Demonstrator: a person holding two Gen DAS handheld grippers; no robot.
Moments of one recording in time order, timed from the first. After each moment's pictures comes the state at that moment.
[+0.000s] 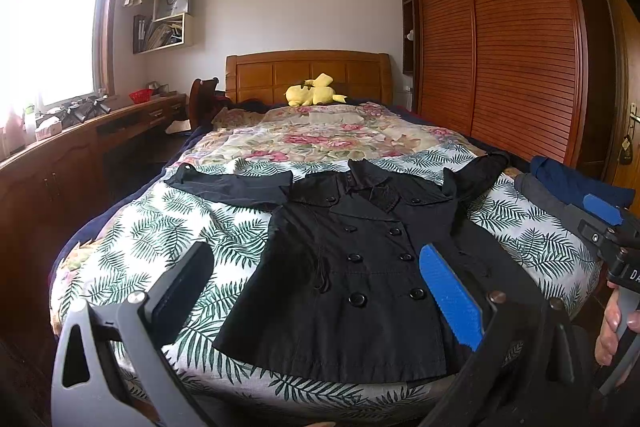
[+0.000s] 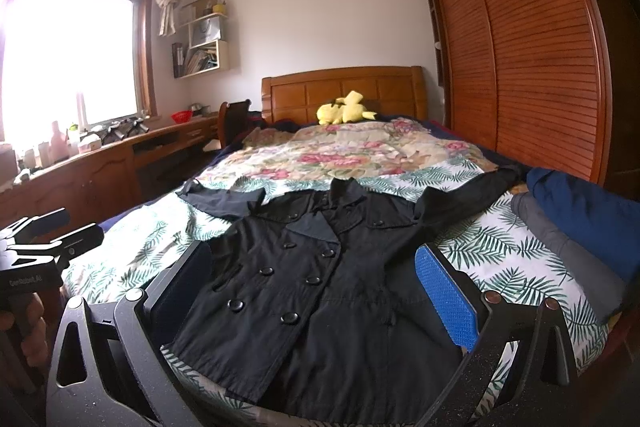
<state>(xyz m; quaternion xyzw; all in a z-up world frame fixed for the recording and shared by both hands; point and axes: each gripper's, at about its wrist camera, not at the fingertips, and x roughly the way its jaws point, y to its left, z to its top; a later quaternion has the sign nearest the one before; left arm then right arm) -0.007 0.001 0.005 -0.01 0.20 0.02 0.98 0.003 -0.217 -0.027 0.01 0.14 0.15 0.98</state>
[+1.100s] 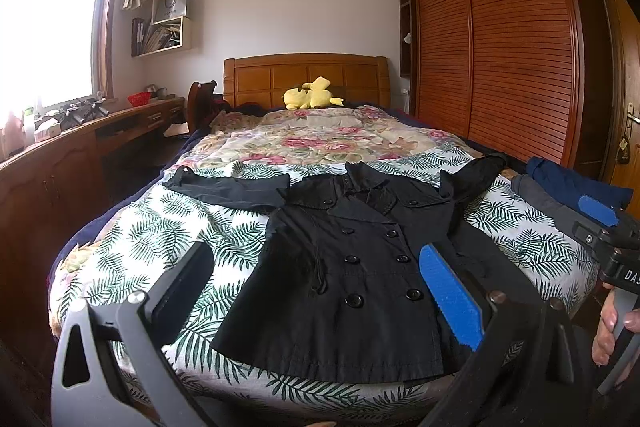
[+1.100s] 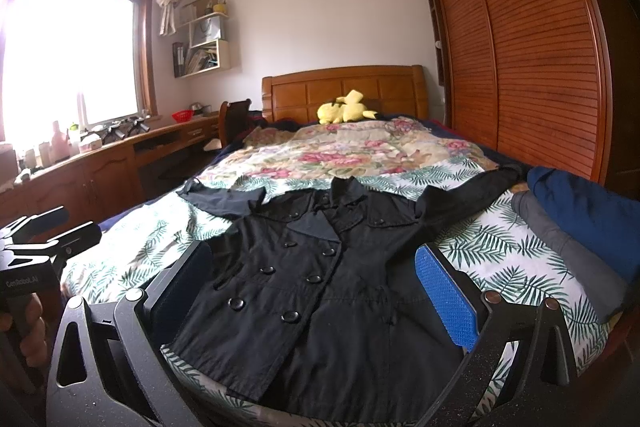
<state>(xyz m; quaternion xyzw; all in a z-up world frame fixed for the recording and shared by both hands) -0.015 -0.004 0.006 -0.01 0.19 0.01 0.98 0.001 -0.216 -0.029 0.01 0.14 0.15 0.98</state>
